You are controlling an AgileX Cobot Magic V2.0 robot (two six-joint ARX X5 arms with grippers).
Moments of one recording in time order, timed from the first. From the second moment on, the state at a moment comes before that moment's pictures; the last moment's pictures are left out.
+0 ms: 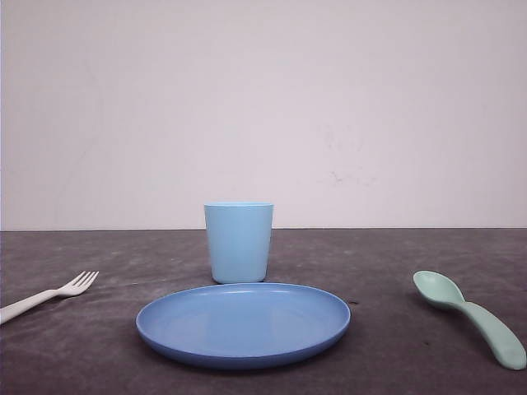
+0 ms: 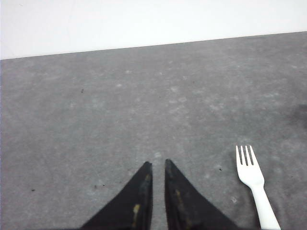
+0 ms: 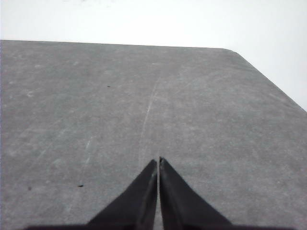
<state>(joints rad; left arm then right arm) -0.06 0.00 0.03 -0.18 0.00 0.09 -0.06 0.01 0.02 -0.17 0.03 0.00</state>
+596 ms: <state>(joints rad) -0.06 0.00 0.03 -0.18 0.00 -0.03 -0.06 0.01 0.02 -0.16 0.03 0.00</state>
